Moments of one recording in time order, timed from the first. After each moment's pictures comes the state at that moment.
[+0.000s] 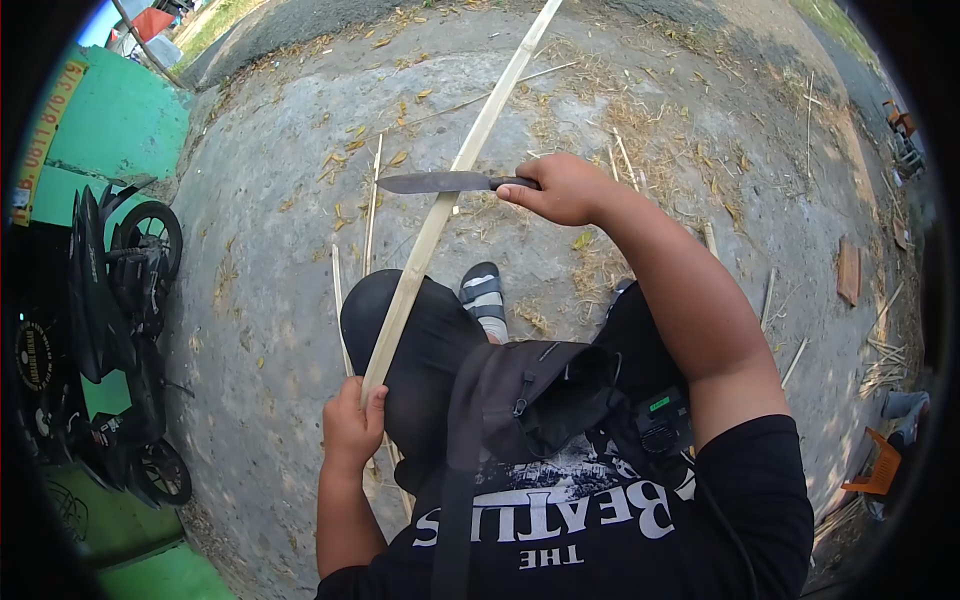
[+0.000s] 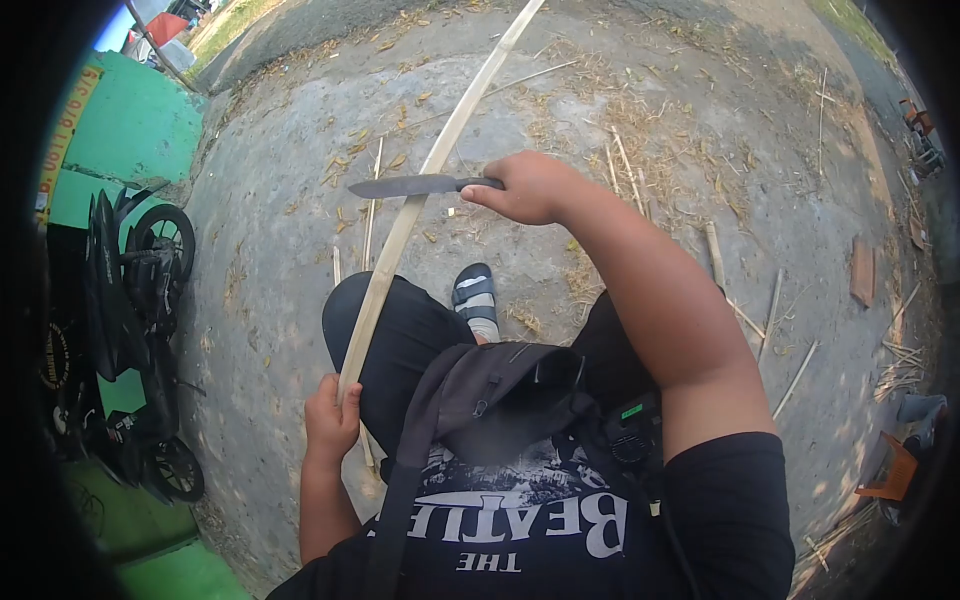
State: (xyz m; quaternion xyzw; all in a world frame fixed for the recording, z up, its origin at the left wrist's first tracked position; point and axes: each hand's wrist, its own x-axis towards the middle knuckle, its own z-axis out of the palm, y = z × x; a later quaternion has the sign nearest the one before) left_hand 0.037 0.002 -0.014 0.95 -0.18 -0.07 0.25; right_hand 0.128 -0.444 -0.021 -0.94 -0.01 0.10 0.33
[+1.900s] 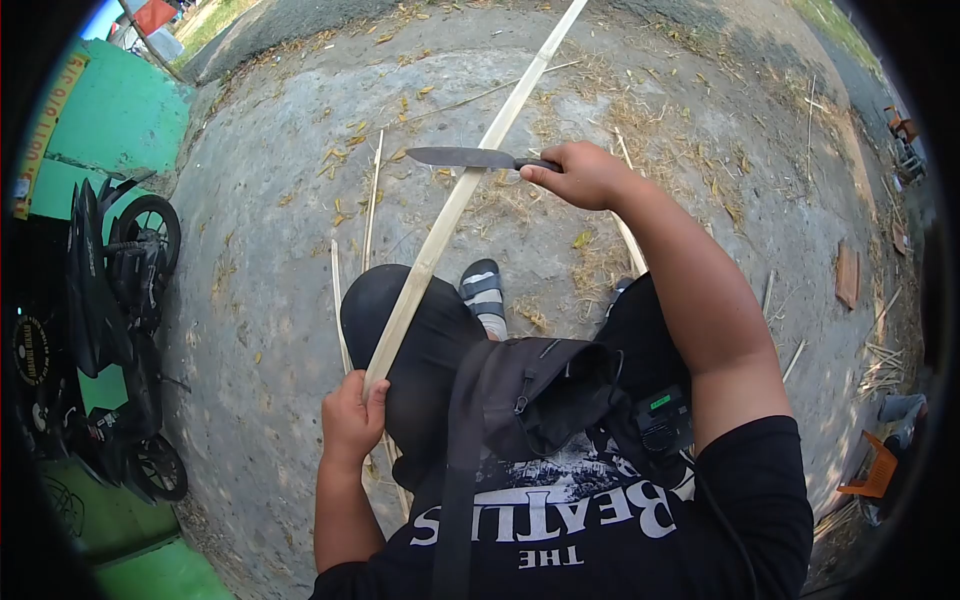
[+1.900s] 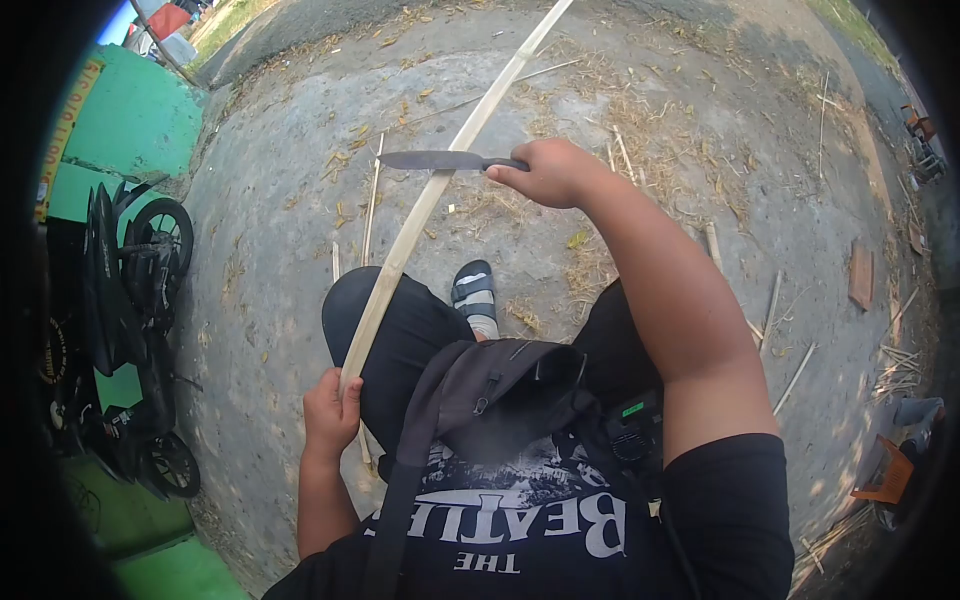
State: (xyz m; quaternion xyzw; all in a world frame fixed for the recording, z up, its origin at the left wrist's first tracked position) left_hand 0.039 0.001 -0.019 0.94 -0.22 -0.03 0.25; right_hand 0.127 -0.463 -0.025 -0.94 0.04 0.11 0.33
